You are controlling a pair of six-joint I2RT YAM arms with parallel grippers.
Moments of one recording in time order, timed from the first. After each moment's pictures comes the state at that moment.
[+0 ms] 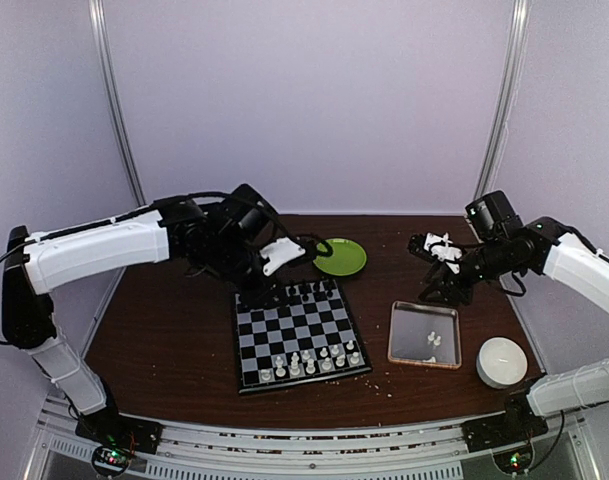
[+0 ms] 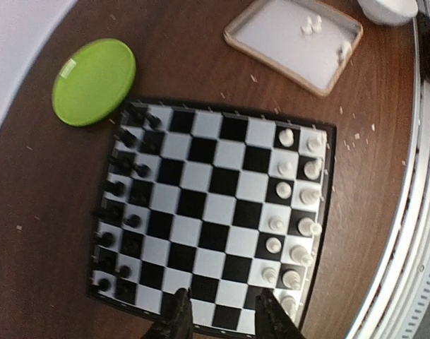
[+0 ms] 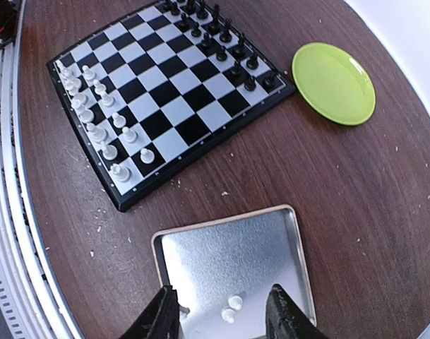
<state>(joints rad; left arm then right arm) -0.95 1.64 1.45 -0.83 0.11 0.23 0.44 1.15 1.02 -0.81 -0.38 -0.61</state>
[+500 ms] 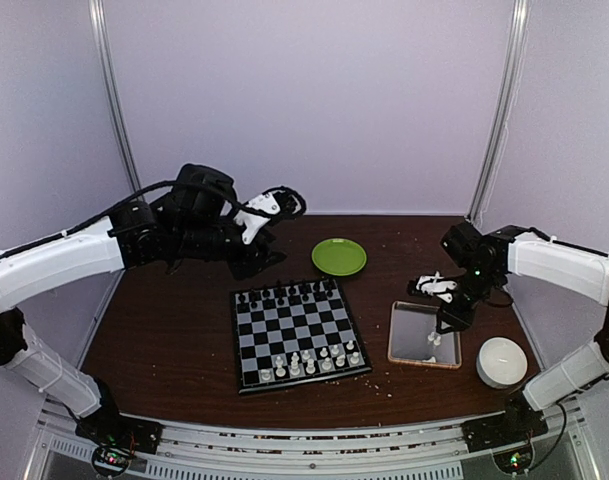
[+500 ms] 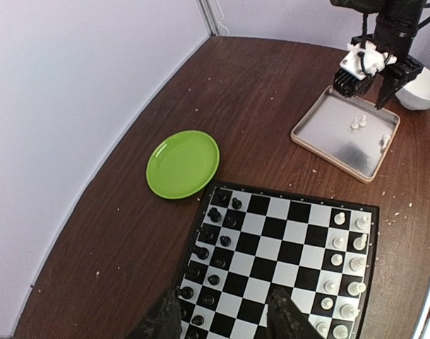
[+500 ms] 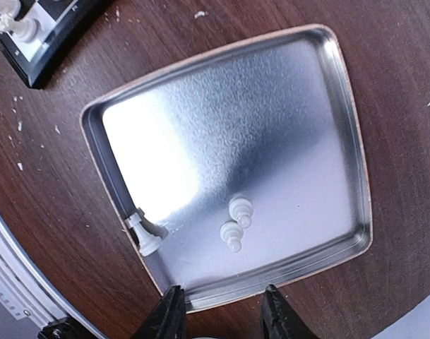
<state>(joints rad) -0.92 1.42 1.33 -0.46 -0.02 0.29 0.41 1.37 0.98 -0.97 -0.11 -0.59</state>
